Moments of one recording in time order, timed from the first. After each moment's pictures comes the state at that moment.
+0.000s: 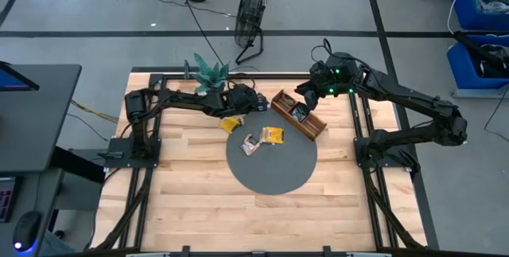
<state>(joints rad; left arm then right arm) 0.29 1.91 1.19 -0.06 -0.36 -1.09 -0.50 1.13 1.09 -0.56 -0.17 0.24</state>
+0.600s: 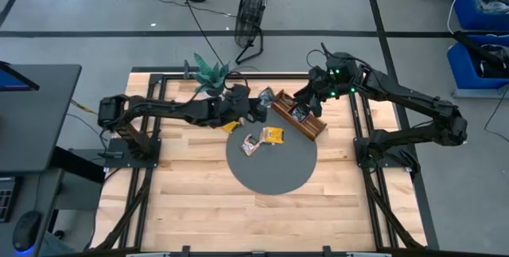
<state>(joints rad) 0.11 1.65 1.19 -0.03 -0.55 -0.73 -0.50 1.13 1.09 -0.55 -0.39 0.10</state>
